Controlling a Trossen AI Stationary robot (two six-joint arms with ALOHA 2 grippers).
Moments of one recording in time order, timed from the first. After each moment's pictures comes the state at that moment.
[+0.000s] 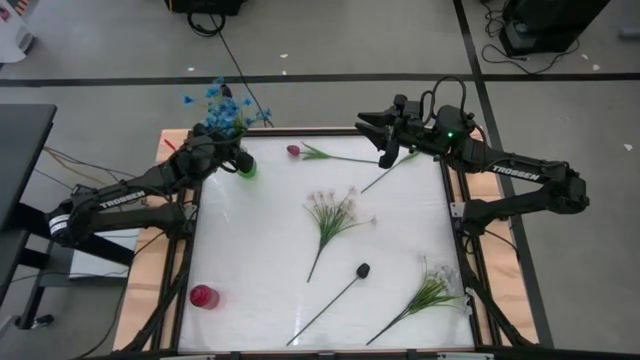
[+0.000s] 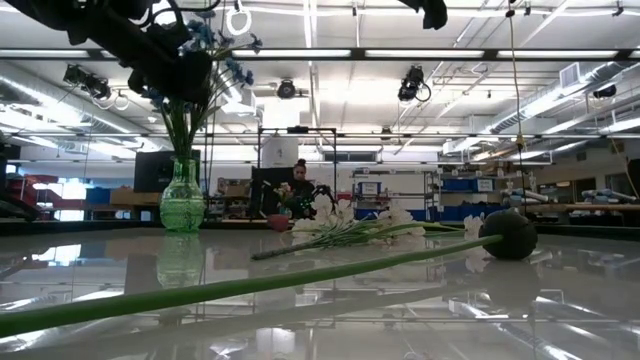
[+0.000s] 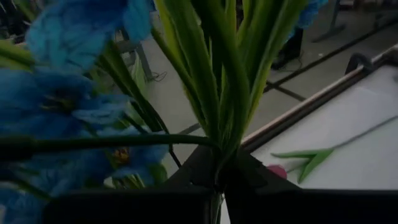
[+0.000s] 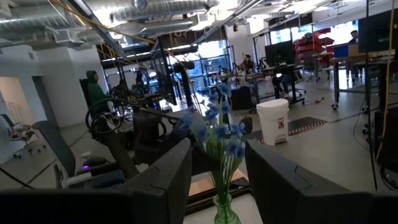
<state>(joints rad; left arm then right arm) 0.49 0.78 0.60 -0.11 -0.56 -0.02 -0.36 1.12 1.01 0.26 -0.08 0.21</state>
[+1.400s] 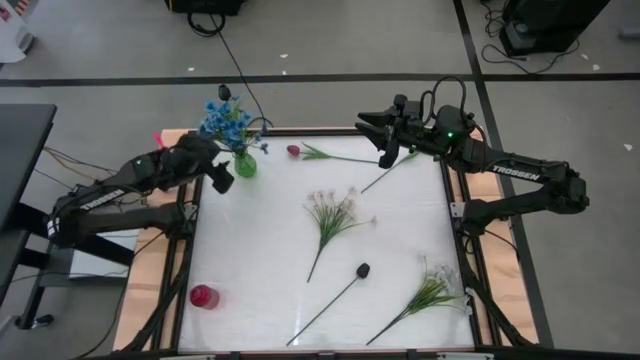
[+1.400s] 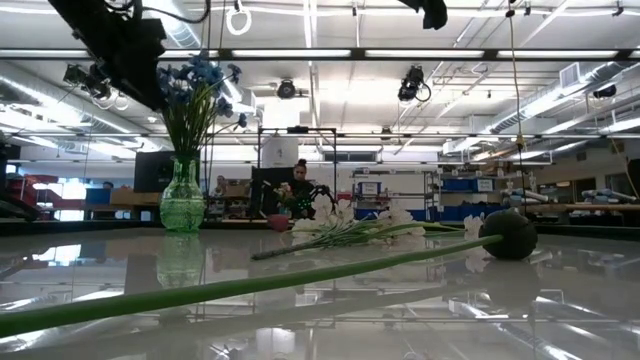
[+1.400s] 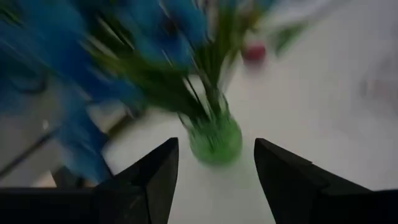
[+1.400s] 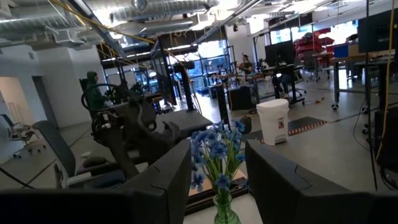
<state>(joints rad) 0.44 0.71 0.83 -0.91 -0.42 -0.15 -0.36 1.12 1.01 0.26 -0.08 0.21</state>
